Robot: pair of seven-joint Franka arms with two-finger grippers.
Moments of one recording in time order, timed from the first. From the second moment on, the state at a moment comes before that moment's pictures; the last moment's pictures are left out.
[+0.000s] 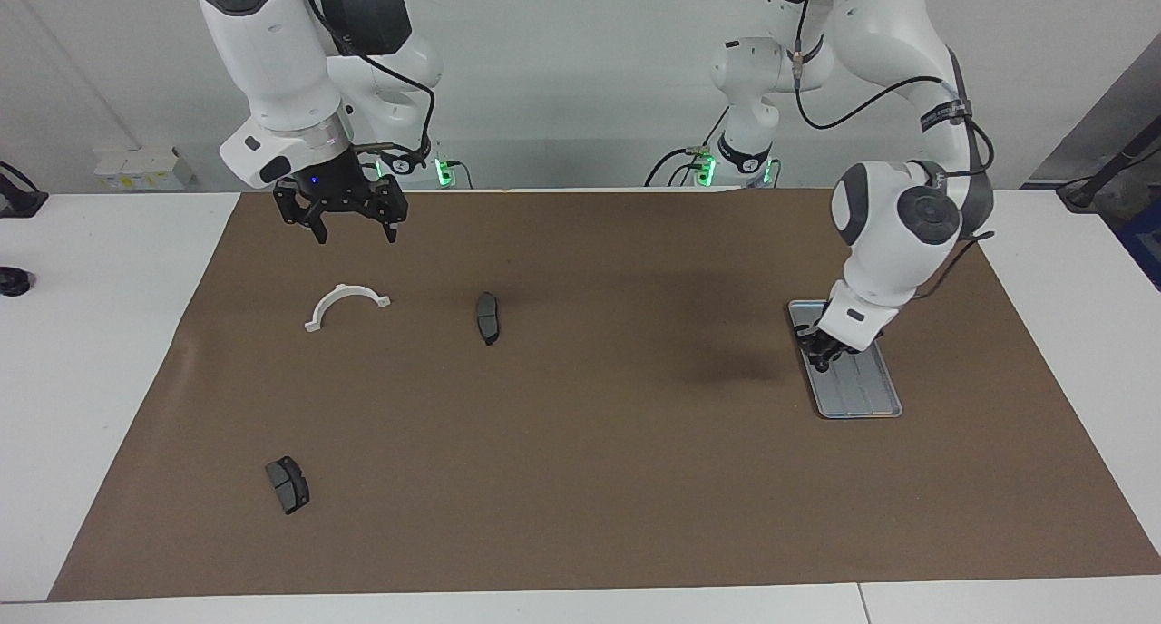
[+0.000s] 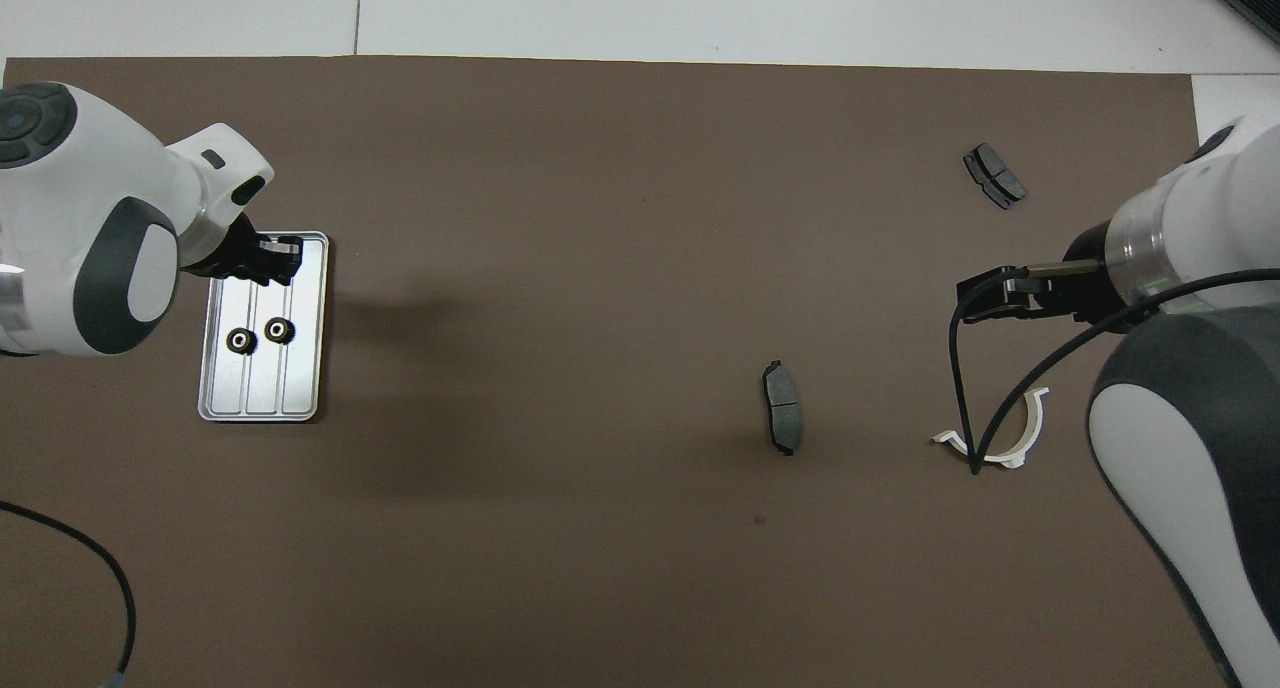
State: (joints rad) left arm 0.06 0.26 -0.09 -1.82 0.05 2.00 0.03; right arm -0.01 -0.02 0.16 -1.69 -0.01 1.67 0.15
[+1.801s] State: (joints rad) left arm 0.06 0.12 -0.12 -1.47 0.00 1.48 0.08; right arm -0.02 -0.02 0.16 -1.69 -0.01 1.66 0.15
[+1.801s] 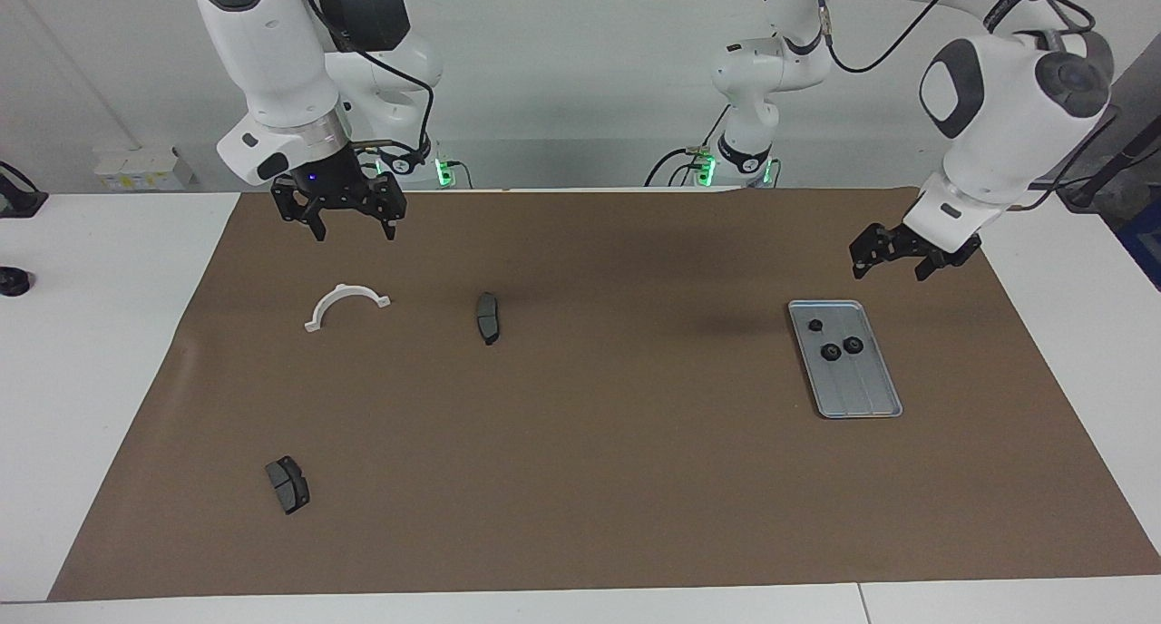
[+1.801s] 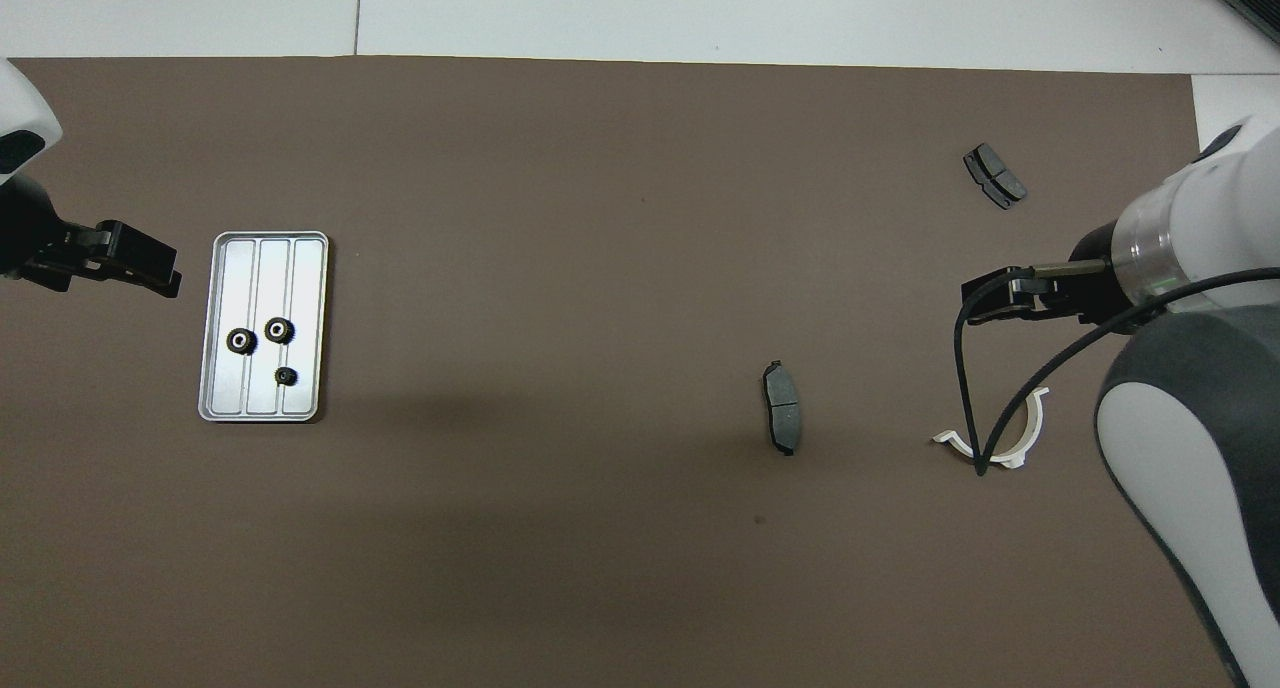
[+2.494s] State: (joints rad) left arm 0.01 0.12 -0.11 -1.42 0.00 1.42 0.06; right arm -0.02 -0.02 0.16 -1.68 -0.01 1.66 0.15
